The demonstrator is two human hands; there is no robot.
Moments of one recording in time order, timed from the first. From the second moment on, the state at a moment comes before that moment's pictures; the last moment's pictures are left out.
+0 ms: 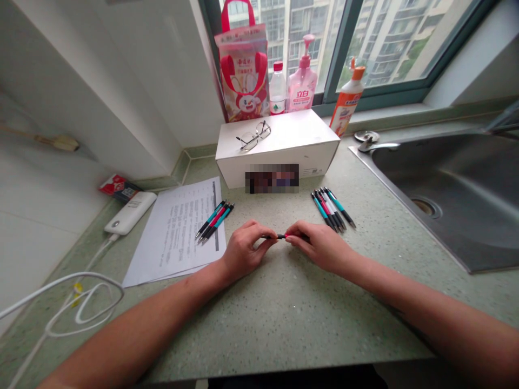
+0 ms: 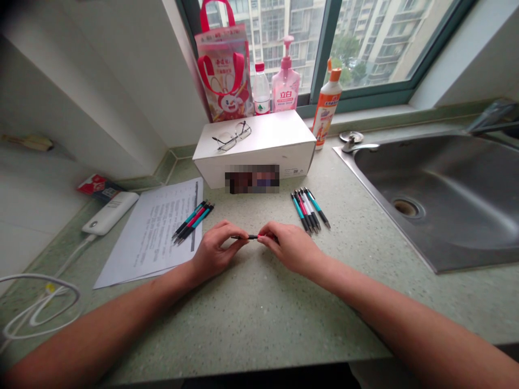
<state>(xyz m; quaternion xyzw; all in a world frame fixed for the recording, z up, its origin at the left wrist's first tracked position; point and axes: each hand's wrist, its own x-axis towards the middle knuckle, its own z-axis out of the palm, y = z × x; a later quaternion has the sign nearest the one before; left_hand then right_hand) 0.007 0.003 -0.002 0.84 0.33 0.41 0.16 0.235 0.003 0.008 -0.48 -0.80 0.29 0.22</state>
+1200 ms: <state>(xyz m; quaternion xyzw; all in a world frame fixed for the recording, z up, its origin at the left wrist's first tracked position) 0.004 0.002 -0.004 0.90 0.24 0.35 0.10 0.230 -0.001 0.010 -0.45 -0.82 0.32 0.18</state>
